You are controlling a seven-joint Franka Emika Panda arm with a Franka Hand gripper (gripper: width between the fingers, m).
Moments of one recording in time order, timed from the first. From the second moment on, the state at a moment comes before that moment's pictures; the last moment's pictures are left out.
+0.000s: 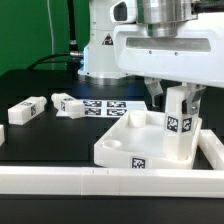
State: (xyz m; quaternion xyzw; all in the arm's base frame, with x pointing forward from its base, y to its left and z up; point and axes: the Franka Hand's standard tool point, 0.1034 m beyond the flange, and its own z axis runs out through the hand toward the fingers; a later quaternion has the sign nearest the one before) arm 0.618 0.055 0.100 -0.90 0.44 0.01 0.07
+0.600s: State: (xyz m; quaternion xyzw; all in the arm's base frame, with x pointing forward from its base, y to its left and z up) arm 0.617 0.059 0.099 -0.97 0.22 0.00 0.07
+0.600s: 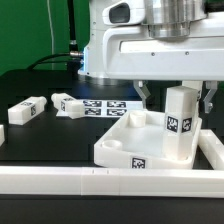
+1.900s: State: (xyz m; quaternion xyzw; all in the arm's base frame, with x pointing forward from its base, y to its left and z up) arm 0.615 0.069 0.100 -0.99 -0.13 -0.01 0.02
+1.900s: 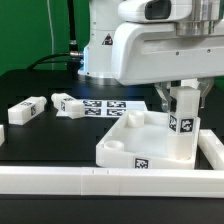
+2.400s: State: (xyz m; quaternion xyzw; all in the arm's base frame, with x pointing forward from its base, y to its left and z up) arm 0.616 0.065 0.101 -1.00 0.02 -0.01 0.04
